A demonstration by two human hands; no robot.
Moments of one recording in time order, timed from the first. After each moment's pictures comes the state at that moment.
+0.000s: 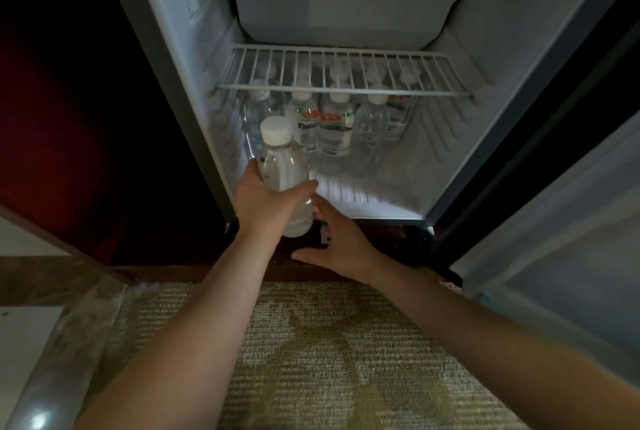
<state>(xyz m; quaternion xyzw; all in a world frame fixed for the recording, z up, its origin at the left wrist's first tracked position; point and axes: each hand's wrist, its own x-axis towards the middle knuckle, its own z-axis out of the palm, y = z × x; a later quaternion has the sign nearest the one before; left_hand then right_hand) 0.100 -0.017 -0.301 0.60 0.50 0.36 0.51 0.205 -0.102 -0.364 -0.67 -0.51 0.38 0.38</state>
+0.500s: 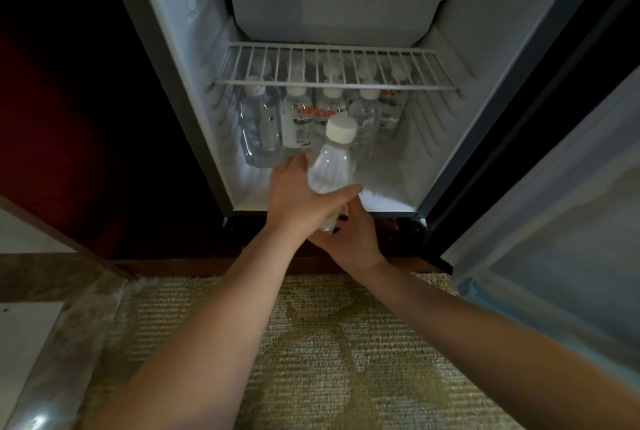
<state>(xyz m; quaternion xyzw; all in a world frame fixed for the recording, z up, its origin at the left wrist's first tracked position) 0.121 -0.046 -0.288 0.76 0.44 0.25 0.42 0.195 -0.119 -0.365 -0.71 -0.38 0.28 0.52</state>
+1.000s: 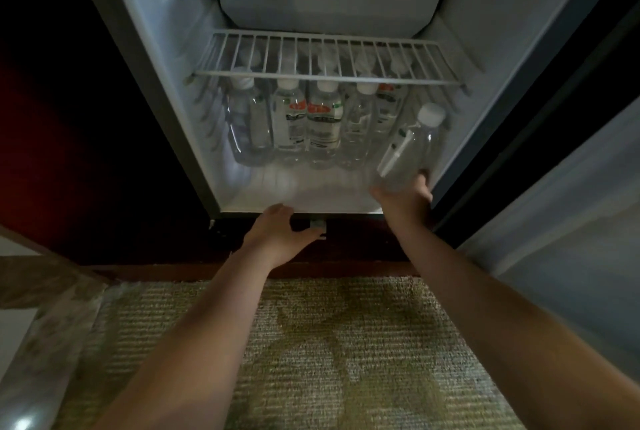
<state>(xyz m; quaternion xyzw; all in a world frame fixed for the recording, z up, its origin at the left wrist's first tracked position) 0.105 -0.027 -0.343 0.80 0.45 -0.04 0.40 0.297 -0.100 -0.376 -0.88 -0.14 0.12 0.44</state>
